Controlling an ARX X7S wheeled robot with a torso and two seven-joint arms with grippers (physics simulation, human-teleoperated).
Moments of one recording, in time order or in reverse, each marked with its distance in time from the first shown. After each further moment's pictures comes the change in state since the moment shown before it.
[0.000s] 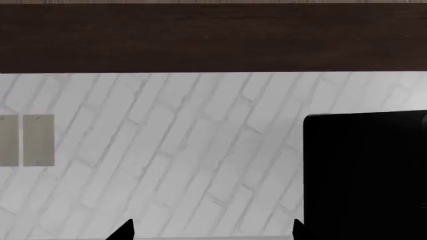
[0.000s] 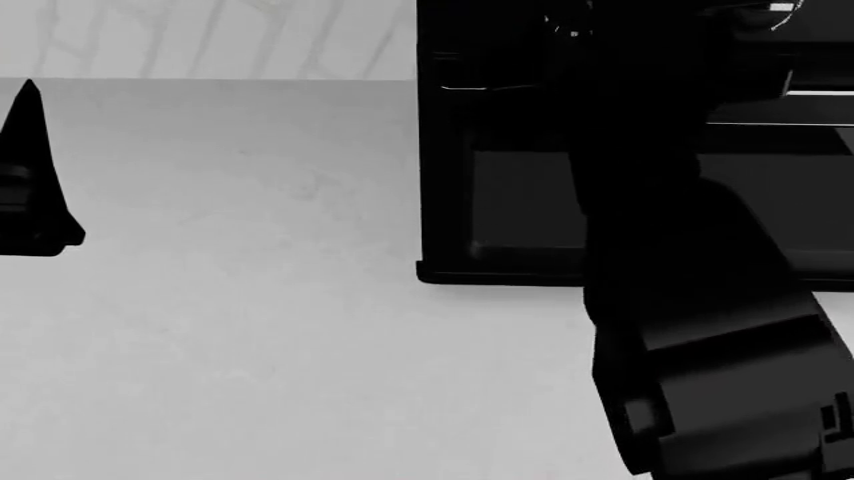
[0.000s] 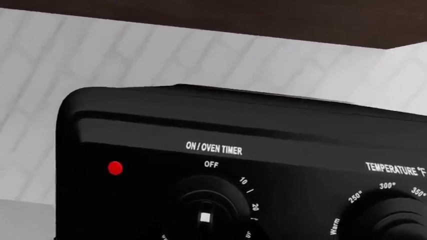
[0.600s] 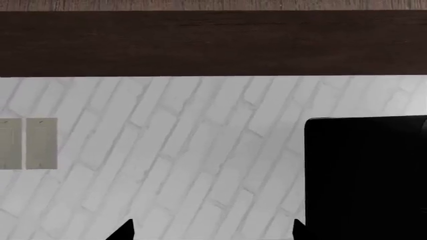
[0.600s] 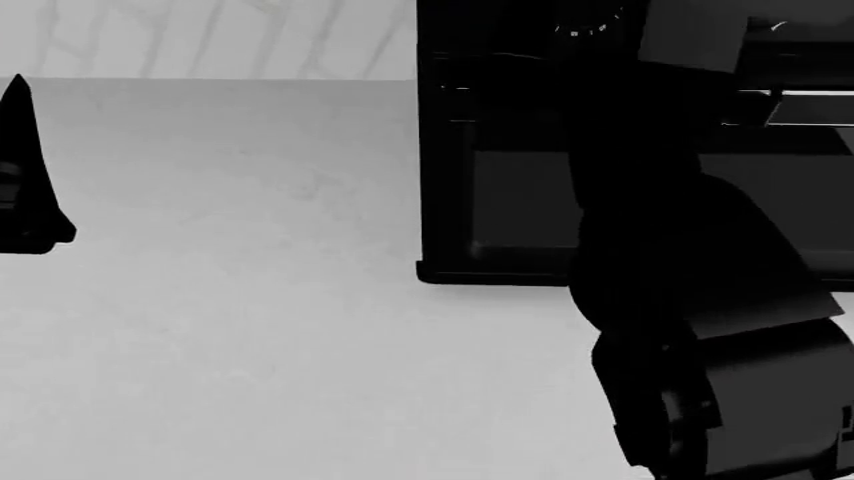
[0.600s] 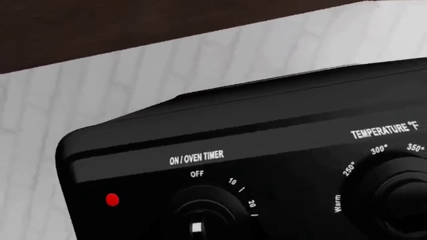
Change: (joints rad) left arm -0.001 -0.012 -0.009 0.011 -0.016 -0.001 -0.009; right arm -0.006 -0.085 0.162 0.007 0.178 0.004 0.101
